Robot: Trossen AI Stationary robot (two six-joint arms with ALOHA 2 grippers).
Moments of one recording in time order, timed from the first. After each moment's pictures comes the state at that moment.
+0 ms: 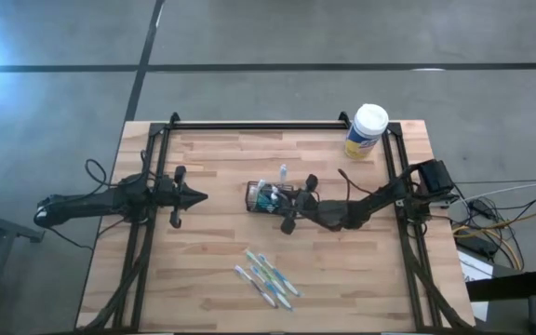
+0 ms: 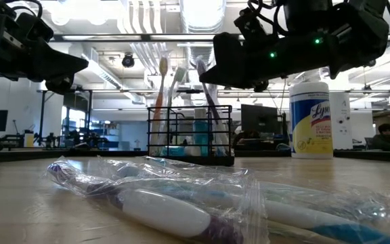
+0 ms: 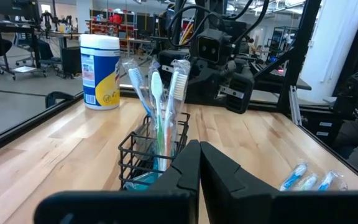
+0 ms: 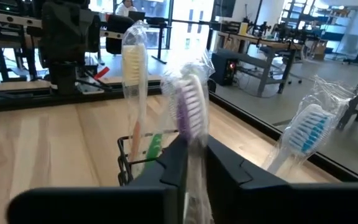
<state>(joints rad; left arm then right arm) 0.11 0.10 0.01 0.04 0.08 -0.11 0.19 1.82 0.69 1.05 0.72 -0.01</state>
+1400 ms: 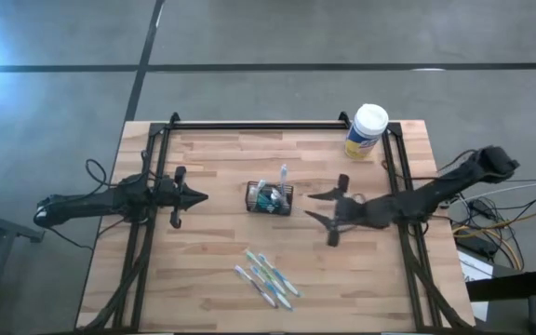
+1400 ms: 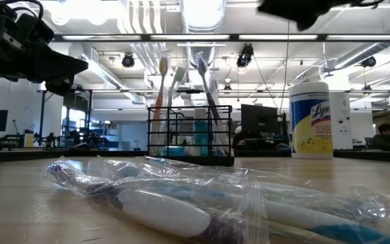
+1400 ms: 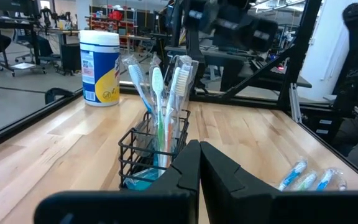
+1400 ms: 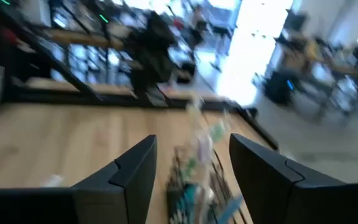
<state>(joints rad) 0.11 0.10 0.01 0.03 0.08 -0.11 0.39 1.14 0.58 0.44 0.62 -0.06</state>
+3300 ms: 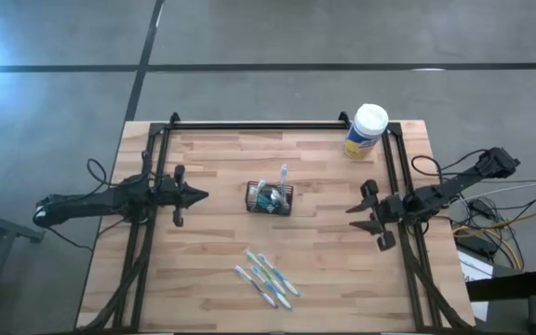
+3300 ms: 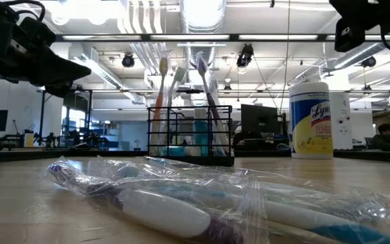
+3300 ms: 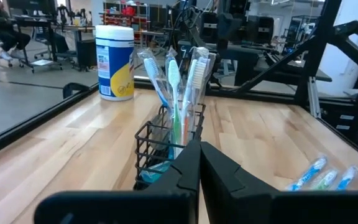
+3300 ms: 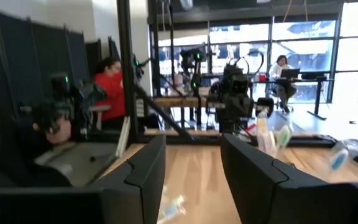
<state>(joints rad) 0.11 0.11 0.01 0.01 0.03 -0.09 0.46 0.48 0.11 0.54 0.29 0.02</state>
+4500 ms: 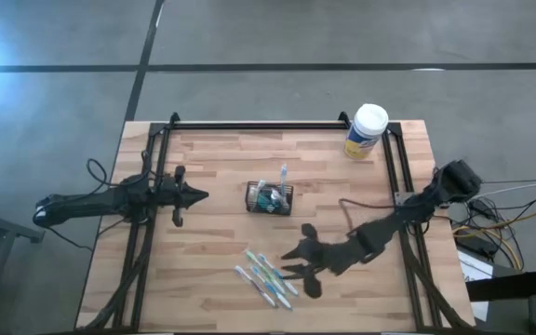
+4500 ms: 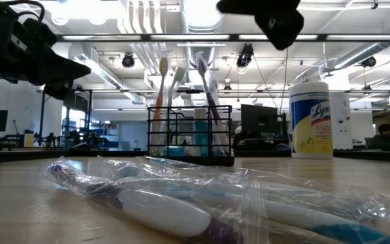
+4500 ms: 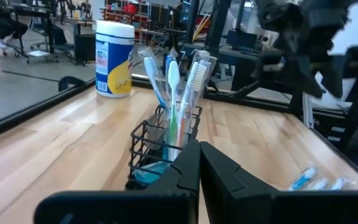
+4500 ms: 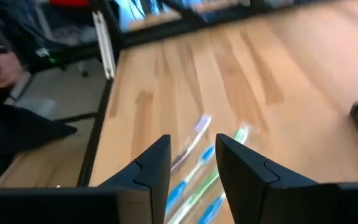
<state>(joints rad) 0.11 0.11 0.01 0.02 0.03 -0.16 0.54 1.64 0.99 0.17 0.39 0.52</state>
